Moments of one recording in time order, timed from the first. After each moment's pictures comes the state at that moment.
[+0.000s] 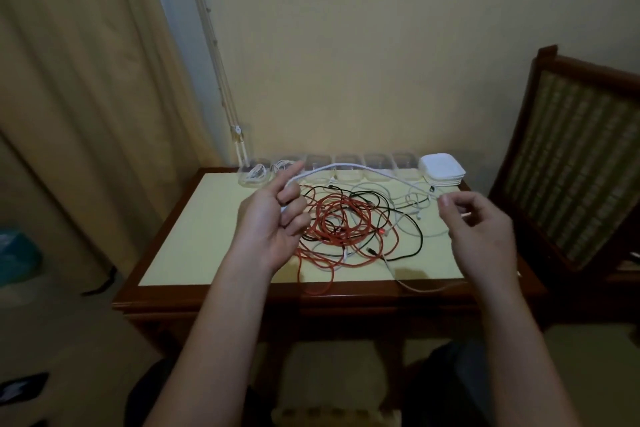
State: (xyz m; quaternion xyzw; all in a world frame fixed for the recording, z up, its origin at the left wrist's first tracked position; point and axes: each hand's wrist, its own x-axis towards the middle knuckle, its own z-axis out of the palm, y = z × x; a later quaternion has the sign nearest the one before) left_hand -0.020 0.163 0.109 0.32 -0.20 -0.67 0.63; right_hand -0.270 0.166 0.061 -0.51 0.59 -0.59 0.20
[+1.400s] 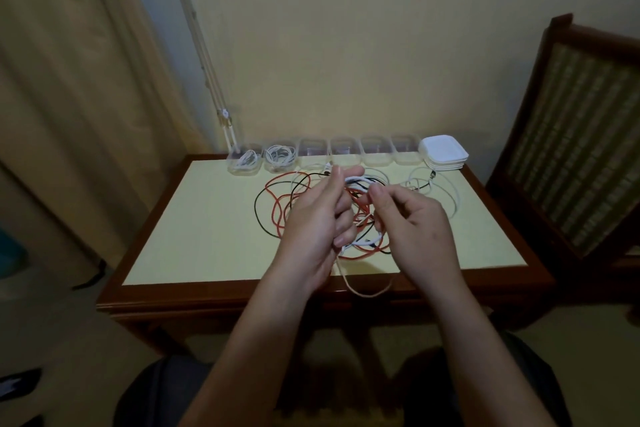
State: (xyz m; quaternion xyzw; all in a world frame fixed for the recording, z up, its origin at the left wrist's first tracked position) left_hand -0.072 0.148 0.078 0.35 -0.36 -0.64 0.59; right_hand -0.203 0.158 0.065 -0.61 0.50 -0.54 0.30
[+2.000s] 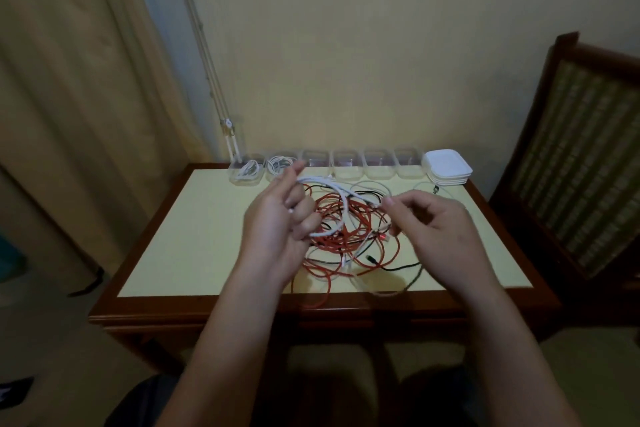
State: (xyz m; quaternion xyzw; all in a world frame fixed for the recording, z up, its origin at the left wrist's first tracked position) left_hand -0.038 0.125 0.095 0.29 -0.21 -0.65 0.67; right_hand -0.232 0.139 0.081 -0.65 0.50 -0.49 0.30
